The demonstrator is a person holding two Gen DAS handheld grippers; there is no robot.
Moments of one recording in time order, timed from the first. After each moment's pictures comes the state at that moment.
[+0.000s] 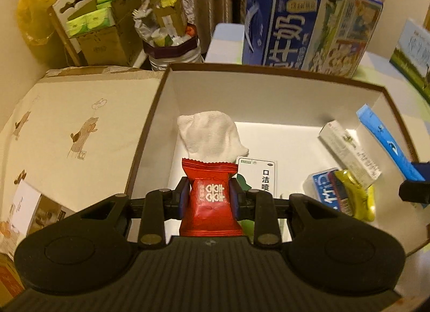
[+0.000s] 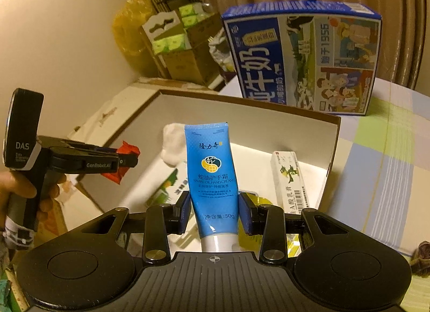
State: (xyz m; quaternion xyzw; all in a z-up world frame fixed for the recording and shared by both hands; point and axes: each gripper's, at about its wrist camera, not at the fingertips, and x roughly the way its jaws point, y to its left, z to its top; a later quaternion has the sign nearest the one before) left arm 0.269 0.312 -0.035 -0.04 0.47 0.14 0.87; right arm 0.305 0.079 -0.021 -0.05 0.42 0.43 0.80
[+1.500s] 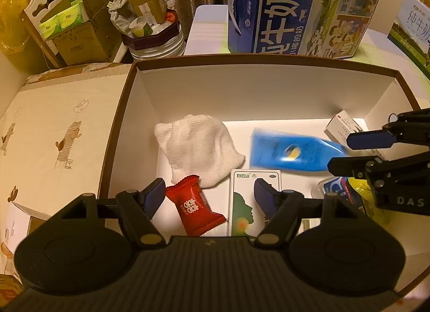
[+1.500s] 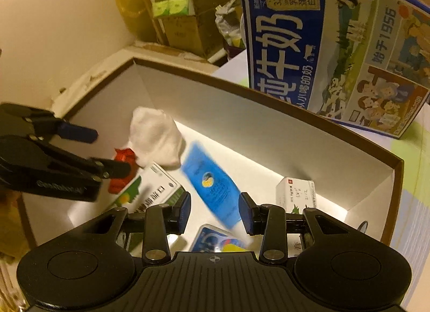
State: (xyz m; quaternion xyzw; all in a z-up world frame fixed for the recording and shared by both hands) left arm 0.321 0.318 -0.062 -0.01 0.50 0.10 0.86; right arm 0.366 0.161 -0.081 -0.14 0.44 0.43 0.77
